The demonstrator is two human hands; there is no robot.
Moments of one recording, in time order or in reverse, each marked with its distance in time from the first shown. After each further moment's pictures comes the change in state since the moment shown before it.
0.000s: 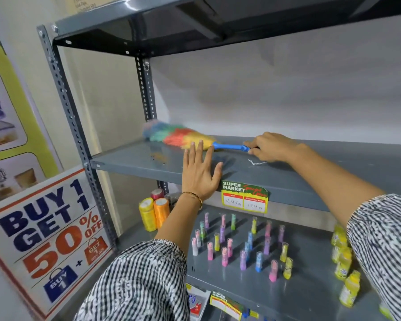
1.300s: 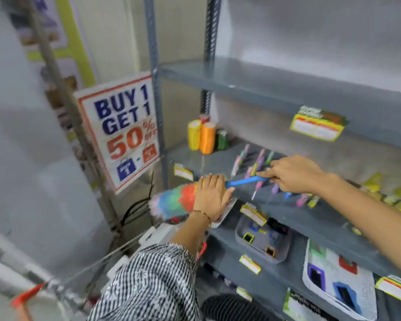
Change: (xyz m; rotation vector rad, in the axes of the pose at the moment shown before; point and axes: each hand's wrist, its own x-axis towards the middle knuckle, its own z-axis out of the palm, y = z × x) left_hand -0.284 -0.060 -0.035 -0.013 -0.346 -0.236; right_hand -0.159 -0.183 0.084 -0.331 -0.254 -0.457
